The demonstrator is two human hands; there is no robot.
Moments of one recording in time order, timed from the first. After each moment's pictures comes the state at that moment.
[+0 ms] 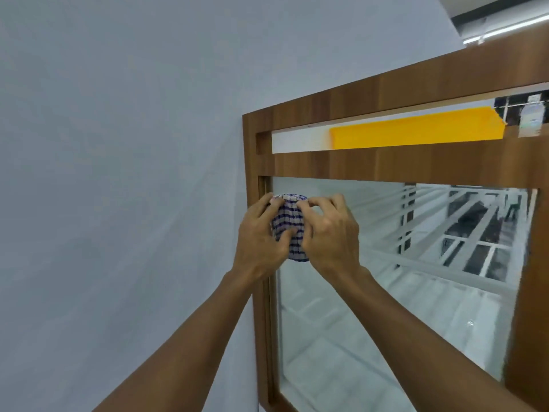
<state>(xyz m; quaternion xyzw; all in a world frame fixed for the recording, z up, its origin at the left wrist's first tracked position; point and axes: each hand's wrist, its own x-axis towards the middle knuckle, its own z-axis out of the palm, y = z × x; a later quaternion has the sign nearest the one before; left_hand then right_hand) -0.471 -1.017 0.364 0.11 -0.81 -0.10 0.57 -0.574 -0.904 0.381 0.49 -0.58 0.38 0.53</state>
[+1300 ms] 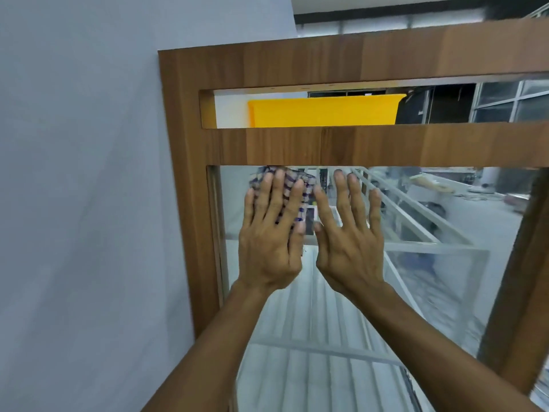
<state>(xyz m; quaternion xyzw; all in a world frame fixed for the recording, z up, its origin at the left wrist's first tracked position) -0.597 -1.094 0.340 -0.16 -0.75 -0.09 0.64 -0.618 -0.939 0.343 0.25 -0.72 0.08 0.64</state>
